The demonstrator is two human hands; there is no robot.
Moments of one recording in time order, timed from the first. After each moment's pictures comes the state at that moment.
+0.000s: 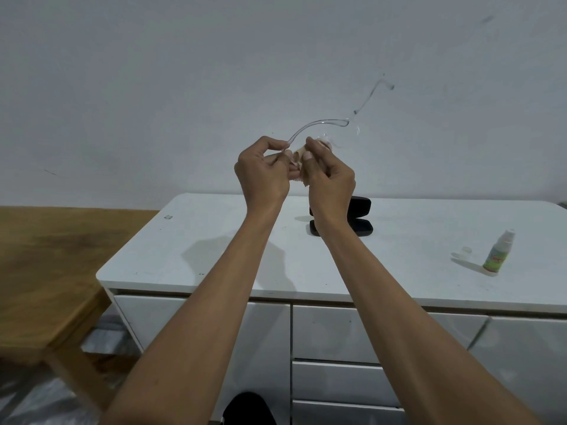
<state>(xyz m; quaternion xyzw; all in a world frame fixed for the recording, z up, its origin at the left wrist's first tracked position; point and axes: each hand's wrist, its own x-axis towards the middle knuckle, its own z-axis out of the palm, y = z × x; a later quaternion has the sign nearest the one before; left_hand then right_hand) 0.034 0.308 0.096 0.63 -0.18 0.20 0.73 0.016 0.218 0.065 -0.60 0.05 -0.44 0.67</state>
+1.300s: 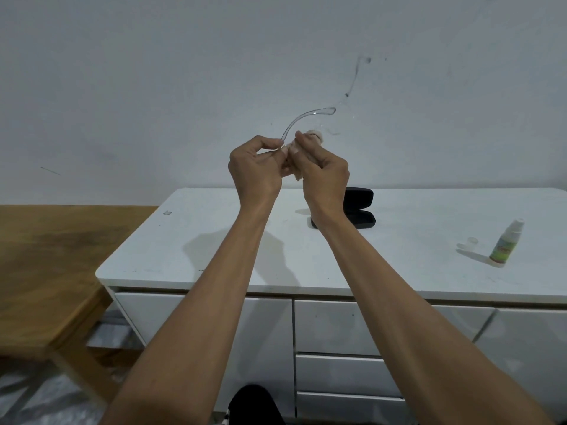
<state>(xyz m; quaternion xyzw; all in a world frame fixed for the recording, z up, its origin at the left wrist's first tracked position) 0.049 0.311 0.087 0.60 -0.17 0.15 0.77 0.021 0.220 0.063 -0.61 0.04 -0.39 0.68</state>
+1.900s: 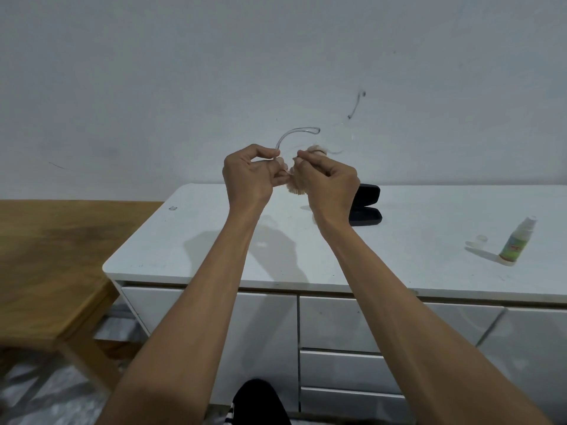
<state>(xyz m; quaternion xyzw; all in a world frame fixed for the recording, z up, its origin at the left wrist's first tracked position) 0.062 0.334 0.070 0.64 -0.16 0.12 0.74 0.019 0.226 0.046 -0.61 0.09 -0.42 0.67</state>
